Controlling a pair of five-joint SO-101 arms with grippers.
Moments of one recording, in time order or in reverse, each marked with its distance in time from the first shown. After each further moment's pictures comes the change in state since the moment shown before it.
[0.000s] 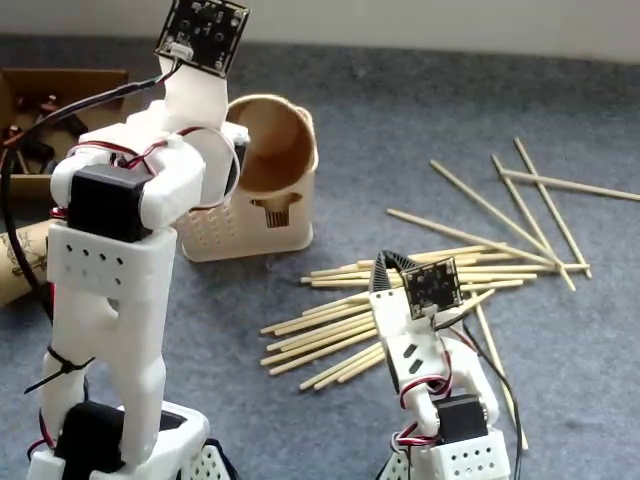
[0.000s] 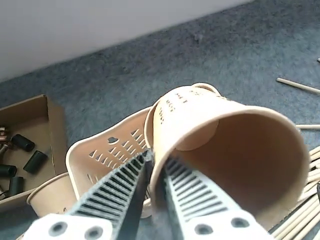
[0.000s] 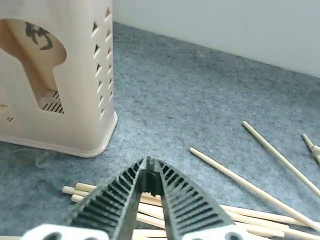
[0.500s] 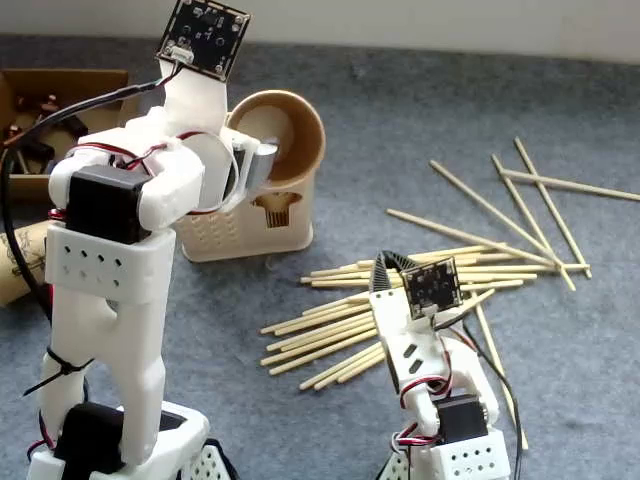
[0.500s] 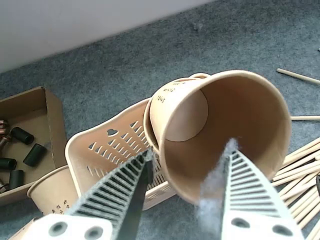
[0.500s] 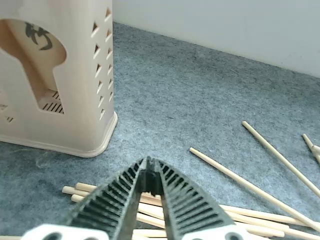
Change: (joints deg) left arm 0.0 0.0 -0.3 1.7 0.0; right arm 0.0 0.0 0.0 0.0 0.0
